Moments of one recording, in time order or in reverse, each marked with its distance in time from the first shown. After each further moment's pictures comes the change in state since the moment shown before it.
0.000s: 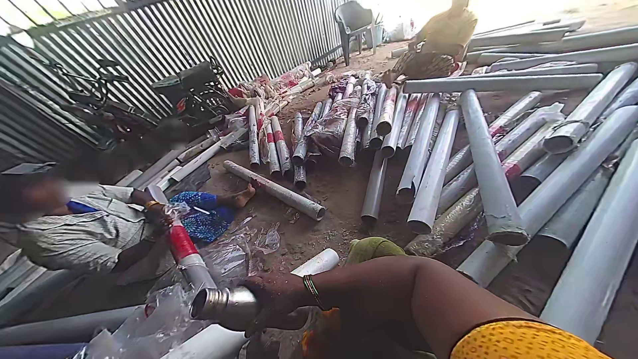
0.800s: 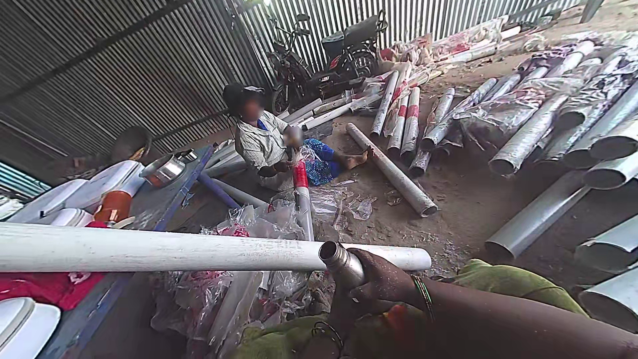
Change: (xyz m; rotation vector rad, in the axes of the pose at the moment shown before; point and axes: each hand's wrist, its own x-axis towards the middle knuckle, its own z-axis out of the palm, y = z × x) left_hand -0.046 0.160 0.000 0.296 -0.056 -0.261; right_hand -0.005 -0.007 0.044 0.097 -0.132 -0.009
